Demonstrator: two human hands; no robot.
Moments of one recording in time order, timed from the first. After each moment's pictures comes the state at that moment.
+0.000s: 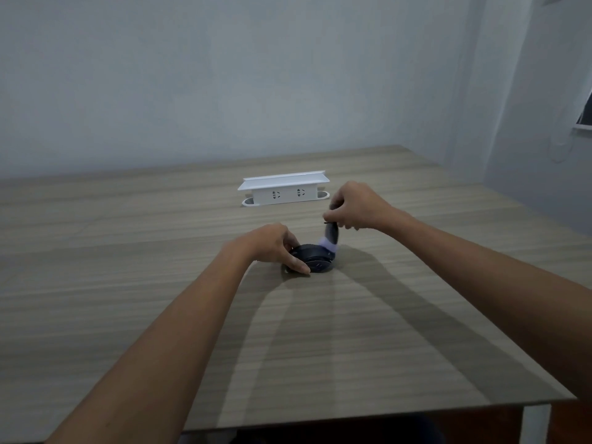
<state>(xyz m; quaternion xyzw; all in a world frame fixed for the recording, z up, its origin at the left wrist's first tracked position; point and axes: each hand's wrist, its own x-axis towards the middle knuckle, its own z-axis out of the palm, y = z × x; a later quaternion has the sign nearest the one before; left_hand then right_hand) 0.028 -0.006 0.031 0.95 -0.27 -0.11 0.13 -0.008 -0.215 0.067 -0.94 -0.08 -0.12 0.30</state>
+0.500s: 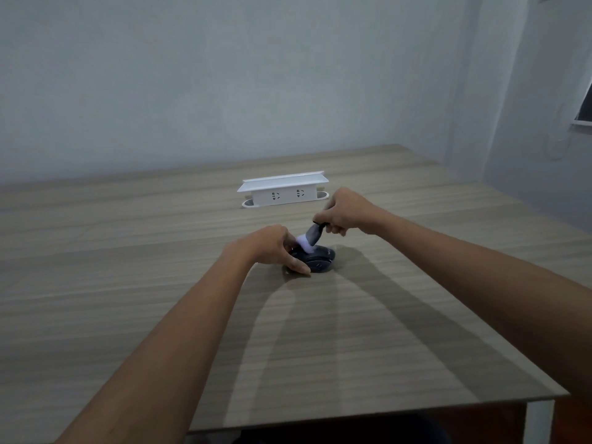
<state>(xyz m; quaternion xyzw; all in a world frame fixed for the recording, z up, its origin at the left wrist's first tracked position) 0.032 -0.005 0.025 0.95 -0.26 -0.11 0.12 0.002 -0.201 0.061 -0.92 -0.04 -0.04 0.38</state>
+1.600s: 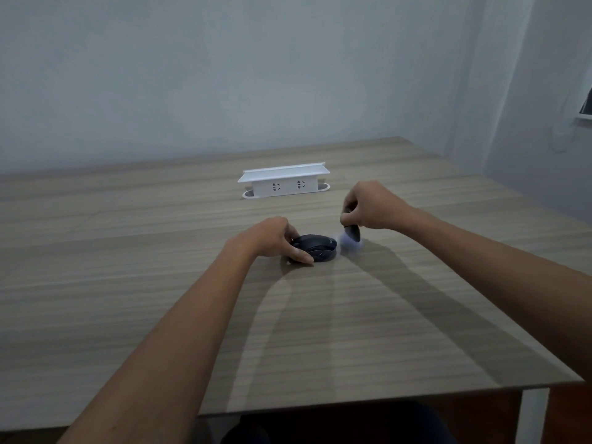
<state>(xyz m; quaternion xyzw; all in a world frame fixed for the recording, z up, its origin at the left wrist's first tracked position) 0.041 -0.003 0.012 0.94 -0.28 -0.10 0.18 -0.026 -0.231 0.060 -0.96 -0.09 -0.12 0.24</state>
